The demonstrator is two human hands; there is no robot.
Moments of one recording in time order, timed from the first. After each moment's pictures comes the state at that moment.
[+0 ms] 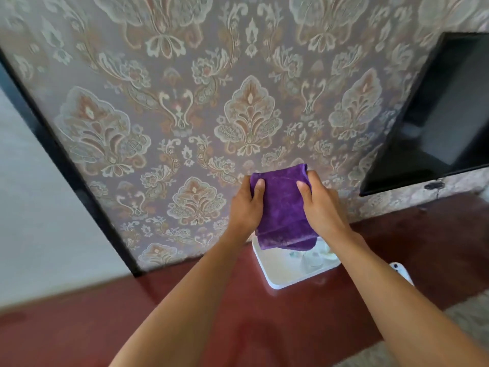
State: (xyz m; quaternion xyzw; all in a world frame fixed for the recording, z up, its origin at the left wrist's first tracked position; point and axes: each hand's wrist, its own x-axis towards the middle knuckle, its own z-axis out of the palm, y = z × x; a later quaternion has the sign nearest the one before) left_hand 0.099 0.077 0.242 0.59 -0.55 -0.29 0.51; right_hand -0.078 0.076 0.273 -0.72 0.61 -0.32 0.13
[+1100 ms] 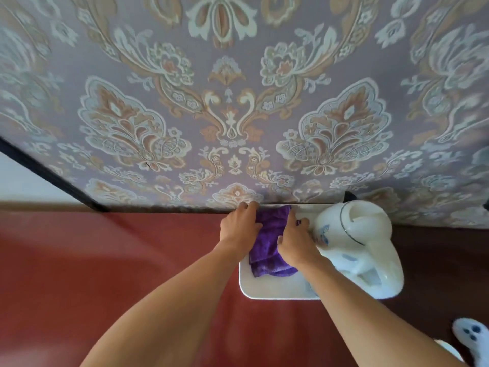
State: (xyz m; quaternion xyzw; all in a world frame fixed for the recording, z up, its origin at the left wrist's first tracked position) left_hand 0.052 -0.078 -0.075 0.82 -0.53 -0.18 0.11; right_hand -0.092 -0.117 -0.059 -0.75 0.58 0.09 0.31
